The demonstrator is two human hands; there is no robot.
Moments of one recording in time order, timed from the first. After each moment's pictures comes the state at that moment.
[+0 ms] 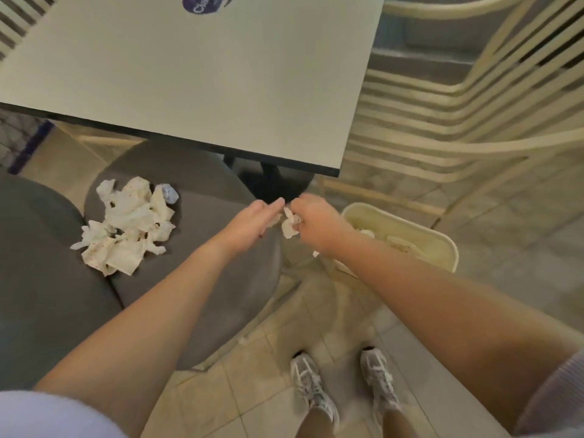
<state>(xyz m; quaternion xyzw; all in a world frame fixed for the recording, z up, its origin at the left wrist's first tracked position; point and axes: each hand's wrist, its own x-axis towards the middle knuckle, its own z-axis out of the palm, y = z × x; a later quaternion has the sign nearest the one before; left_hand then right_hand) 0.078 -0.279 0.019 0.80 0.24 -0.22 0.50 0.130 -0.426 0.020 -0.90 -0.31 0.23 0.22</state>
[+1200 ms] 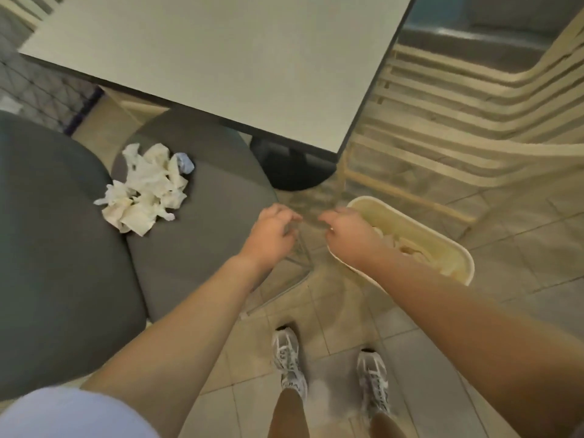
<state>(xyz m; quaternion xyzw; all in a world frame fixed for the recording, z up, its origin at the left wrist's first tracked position) 0.064 -0.345 -0.051 0.94 0.17 -0.09 0.28 0.142 -0.497 -0.043 -0.88 -0.32 0.28 0.21</state>
